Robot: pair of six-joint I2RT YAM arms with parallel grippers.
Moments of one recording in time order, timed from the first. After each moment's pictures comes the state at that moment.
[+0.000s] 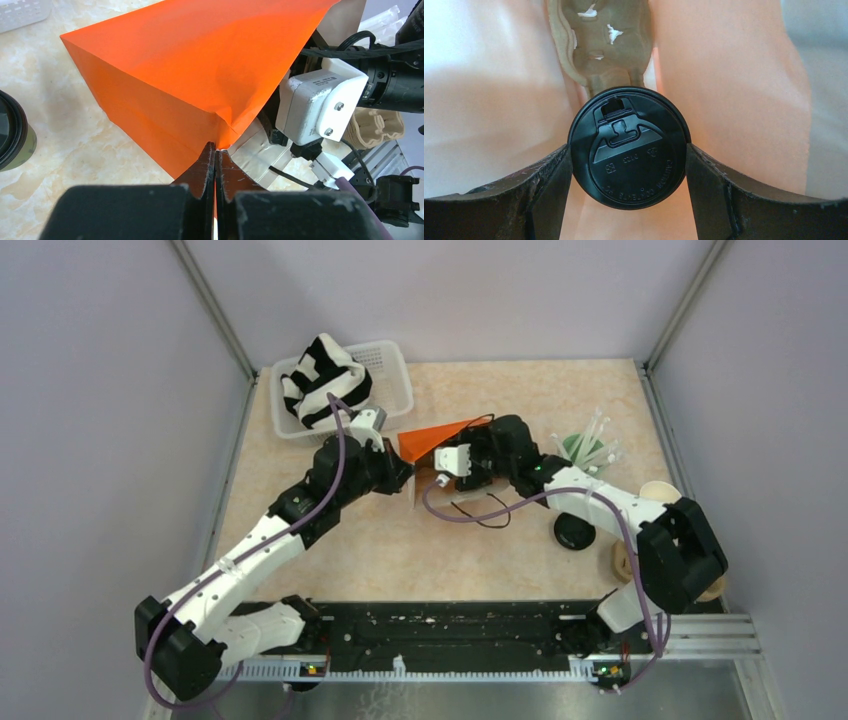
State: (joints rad) left arm -0.63 1.03 0.90 -0.21 0.06 -0.49; right arm 0.64 1.50 1.01 -0.06 -0.20 -1.12
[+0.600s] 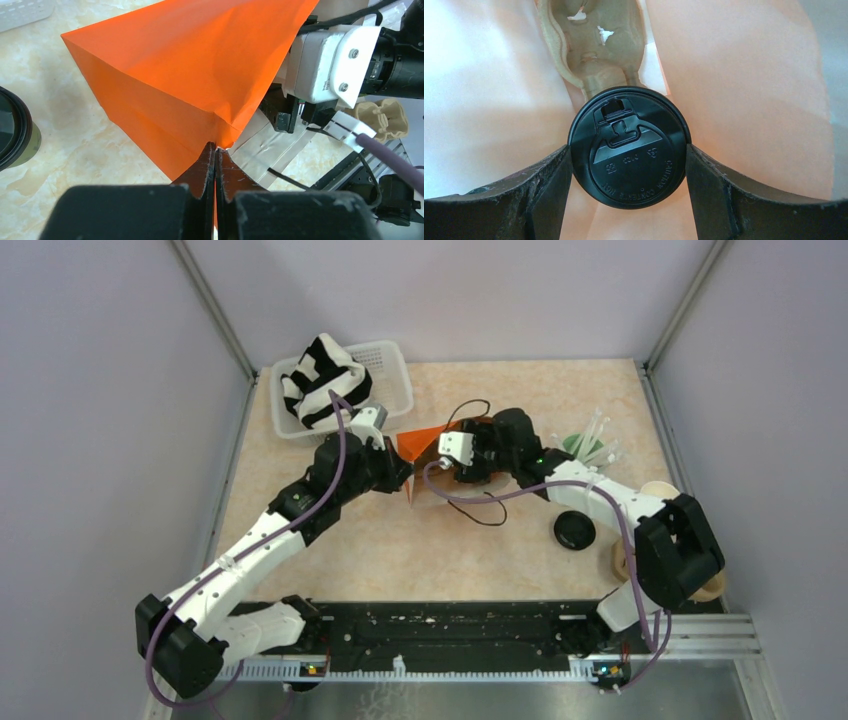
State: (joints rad) left arm -0.63 1.06 0.94 -0.25 0.06 -0.48; right arm 0.61 1.53 1.03 -0.05 -0.26 -0.96
